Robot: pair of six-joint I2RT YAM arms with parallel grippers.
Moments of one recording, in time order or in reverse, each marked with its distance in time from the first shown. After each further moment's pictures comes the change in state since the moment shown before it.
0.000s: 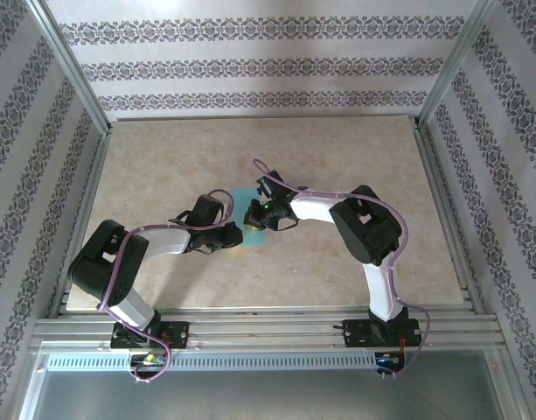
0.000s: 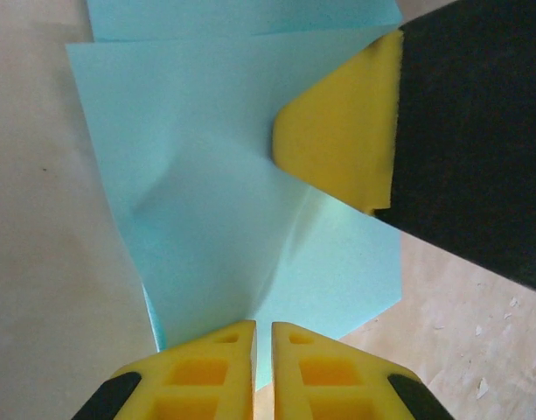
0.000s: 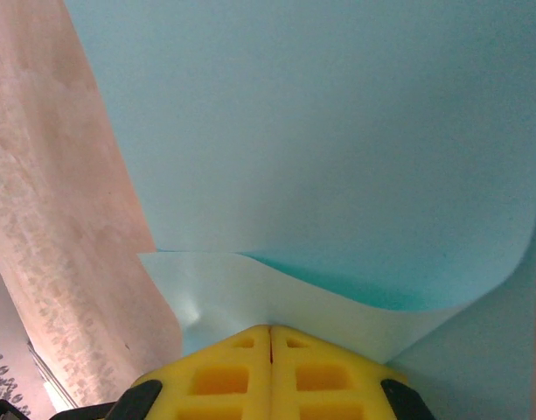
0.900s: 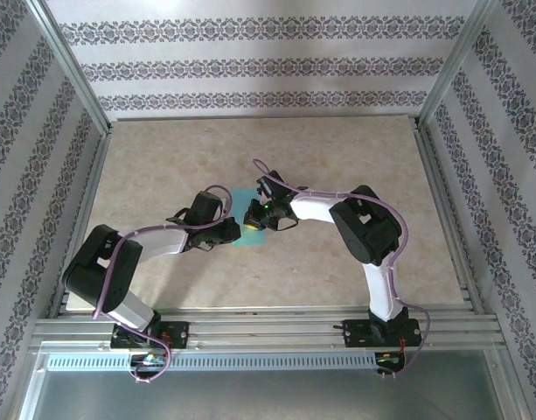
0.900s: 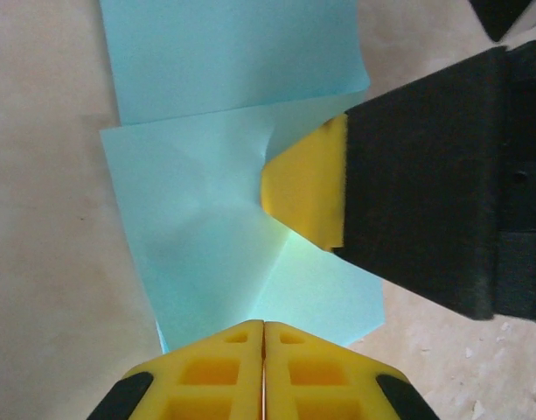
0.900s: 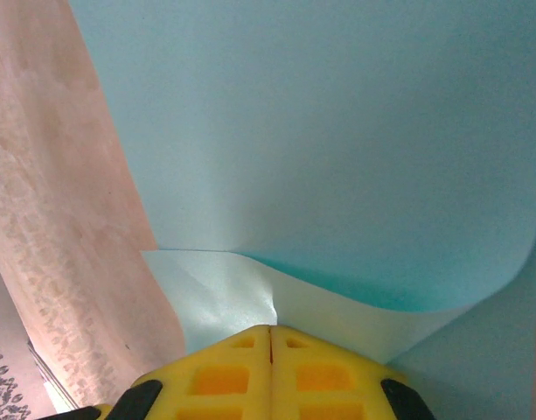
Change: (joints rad) left arm 0.000 -0.044 0.016 -0.022 -0.067 0.008; right arm 0.000 0.001 0.000 0.000 -0.001 0.000
